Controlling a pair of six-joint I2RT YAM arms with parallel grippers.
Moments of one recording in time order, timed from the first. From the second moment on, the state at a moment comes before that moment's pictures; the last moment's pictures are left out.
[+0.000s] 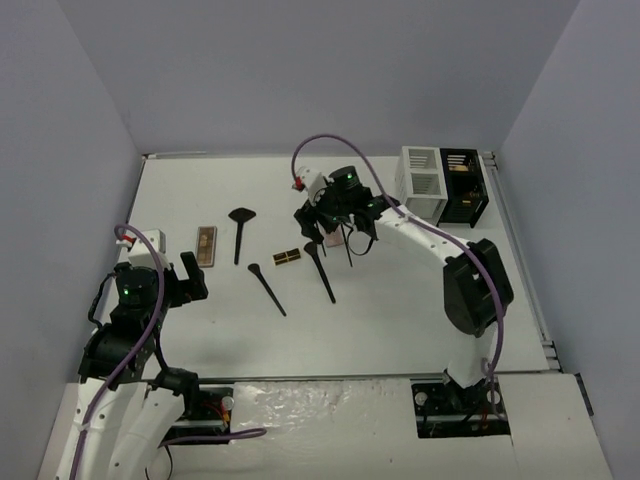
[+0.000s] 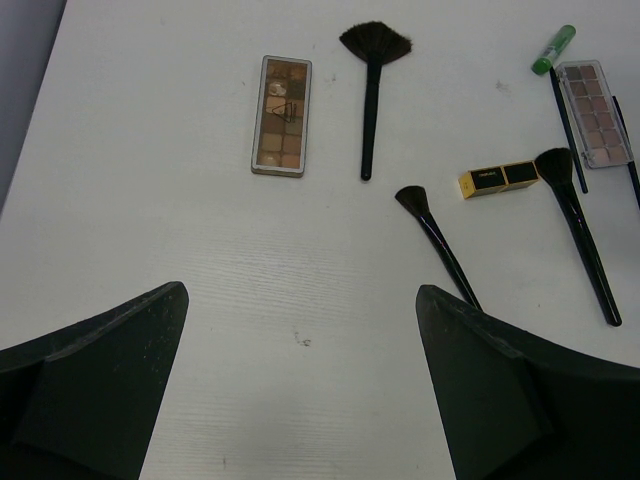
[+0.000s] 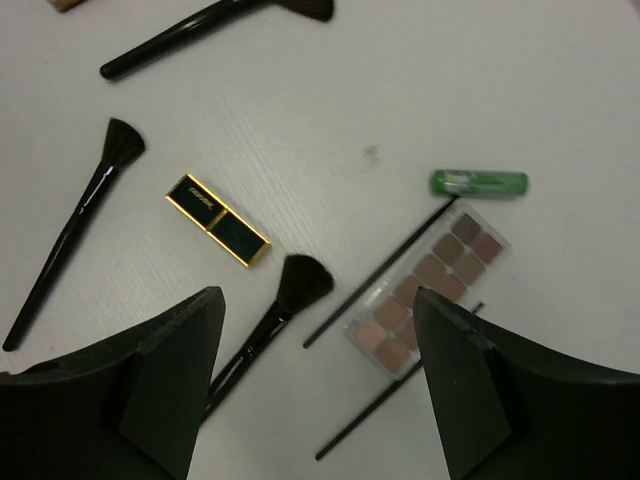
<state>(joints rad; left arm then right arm) -0.19 0.52 0.81 -0.77 -0.21 -0.24 0.61 1.86 1.44 -0.24 -0.31 -0.32</state>
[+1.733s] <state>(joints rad) -0.19 0.52 0.81 -0.77 -0.21 -0.24 0.38 1.61 1.30 -0.15 -0.07 -0.31</state>
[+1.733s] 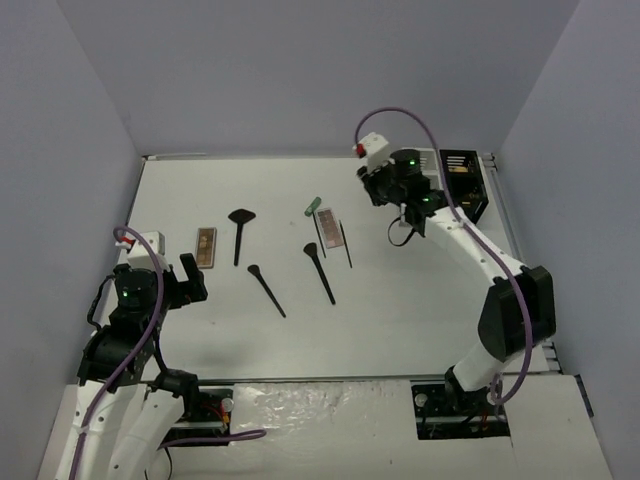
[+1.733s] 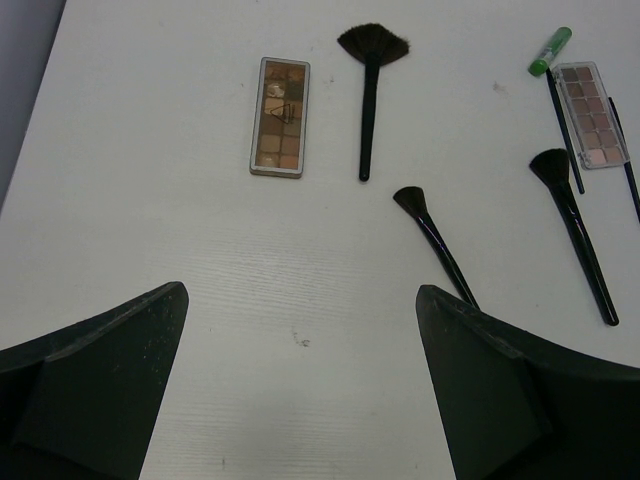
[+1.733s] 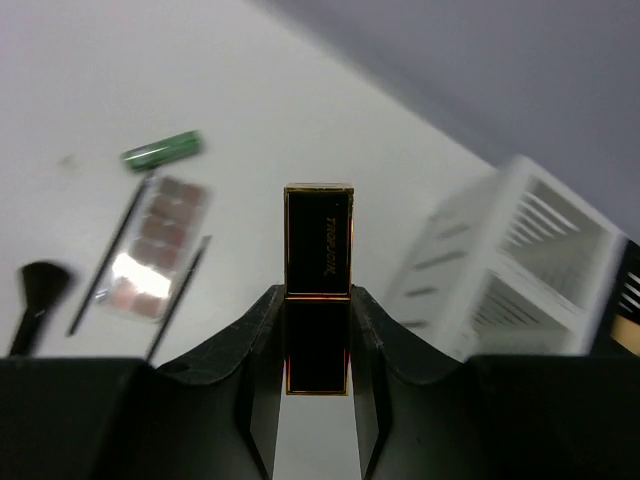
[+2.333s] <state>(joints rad) -0.19 0.51 0.81 -0.77 -0.20 -0.24 -0.06 1.70 1.20 0.18 0.19 -0.06</state>
